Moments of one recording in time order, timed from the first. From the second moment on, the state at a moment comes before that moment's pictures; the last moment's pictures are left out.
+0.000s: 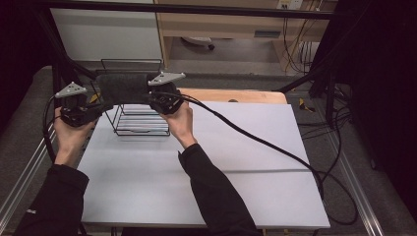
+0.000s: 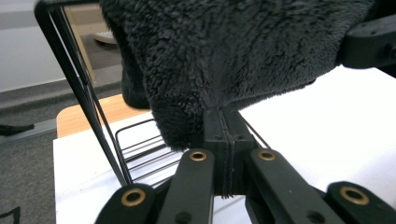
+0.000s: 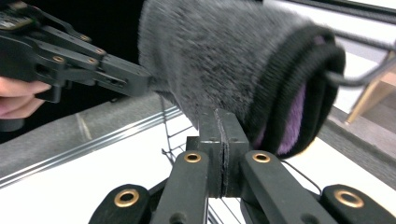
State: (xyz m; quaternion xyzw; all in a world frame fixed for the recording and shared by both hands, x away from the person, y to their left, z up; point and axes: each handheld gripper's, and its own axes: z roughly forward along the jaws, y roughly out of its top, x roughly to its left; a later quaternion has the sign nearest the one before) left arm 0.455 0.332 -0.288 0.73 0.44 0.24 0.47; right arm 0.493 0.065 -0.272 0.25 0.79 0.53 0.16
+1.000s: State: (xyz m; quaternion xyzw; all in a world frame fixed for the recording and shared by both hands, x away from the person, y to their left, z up) left arm 0.419 0.316 -0.305 0.75 0.43 0.21 0.46; right arm 0.450 -0.011 -0.256 0.26 0.79 0.54 0.15
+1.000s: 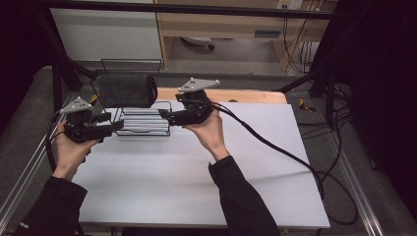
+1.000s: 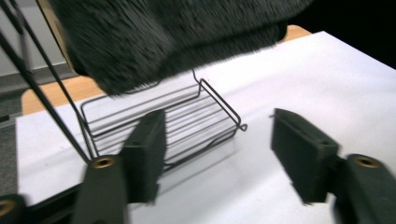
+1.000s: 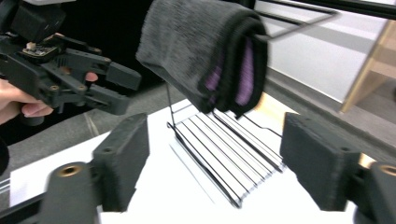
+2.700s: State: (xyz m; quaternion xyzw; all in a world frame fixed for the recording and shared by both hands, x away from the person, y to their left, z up) left arm 0.366 0.275 -0.432 0.81 0.37 0.16 0.42; right arm 0.376 -0.258 -0.439 0.38 0.78 0.49 0.10
